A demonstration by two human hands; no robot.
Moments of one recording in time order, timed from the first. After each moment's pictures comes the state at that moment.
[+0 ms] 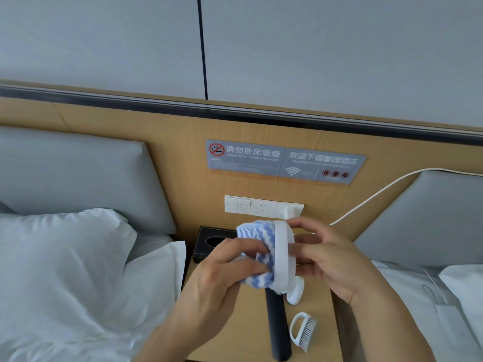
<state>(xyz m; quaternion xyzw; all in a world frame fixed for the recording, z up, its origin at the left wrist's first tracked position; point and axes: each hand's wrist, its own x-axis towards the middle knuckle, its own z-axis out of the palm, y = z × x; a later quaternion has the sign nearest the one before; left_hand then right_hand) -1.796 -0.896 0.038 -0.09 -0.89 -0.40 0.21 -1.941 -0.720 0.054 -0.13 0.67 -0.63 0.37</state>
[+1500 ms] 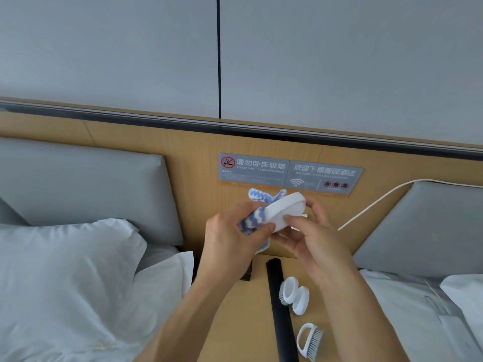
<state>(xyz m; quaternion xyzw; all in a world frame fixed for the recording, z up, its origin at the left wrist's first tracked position) -1.824 -0.901 0.071 0.14 -0.80 -0.52 0.28 -1.909 -0.768 0.077 -0.02 0.54 -0.81 0.25</state>
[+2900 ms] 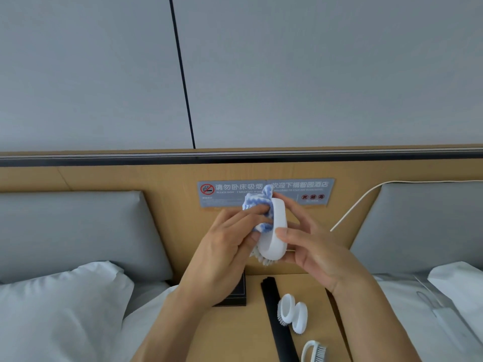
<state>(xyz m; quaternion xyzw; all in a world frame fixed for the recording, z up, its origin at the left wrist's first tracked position) -1.831 -0.909 0.116 -0.12 -0.90 -0.35 0.23 -1.927 -0.735 0.102 -0.22 0.56 -0.74 0.31</state>
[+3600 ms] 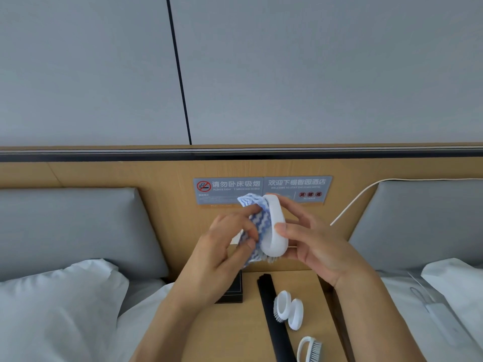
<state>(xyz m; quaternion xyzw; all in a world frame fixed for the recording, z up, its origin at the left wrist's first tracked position) -1.831 -0.916 0.099 -0.10 -0.85 -0.49 0.19 -1.934 -0.732 0.103 -0.21 0.59 -0.71 0.31</state>
